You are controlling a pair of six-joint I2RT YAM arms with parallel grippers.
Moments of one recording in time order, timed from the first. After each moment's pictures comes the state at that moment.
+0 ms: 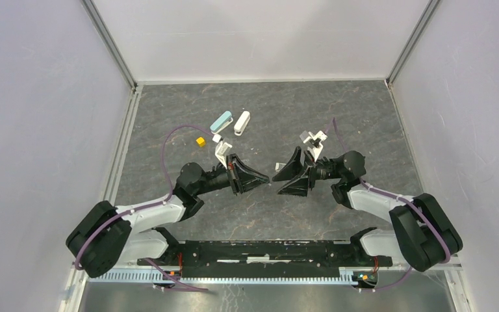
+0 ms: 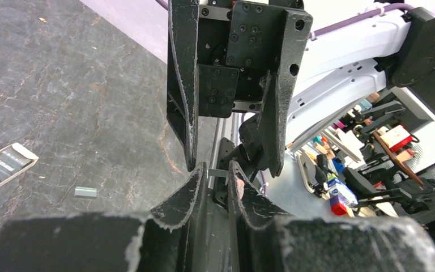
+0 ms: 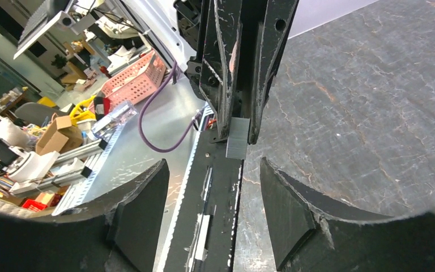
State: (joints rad) left arm -0.73 1.18 0.37 1.00 0.60 -0.74; right arm 0.43 1.28 0.40 1.22 -1.23 0.79
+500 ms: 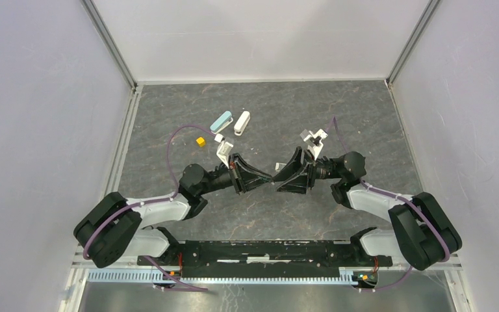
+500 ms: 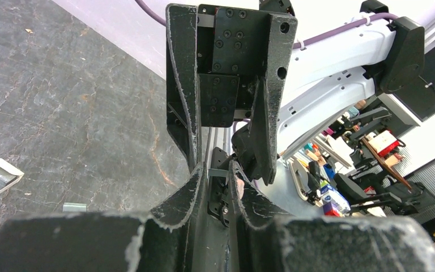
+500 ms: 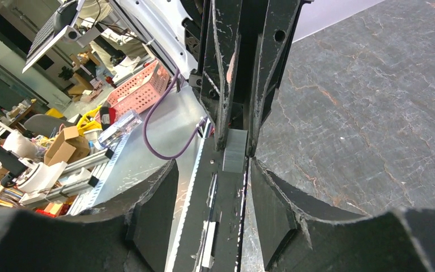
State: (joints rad) left arm -0.74 1.28 0.37 1.18 0.59 -0.80; right arm 0.44 1.30 0.39 1.28 -1.20 0.88
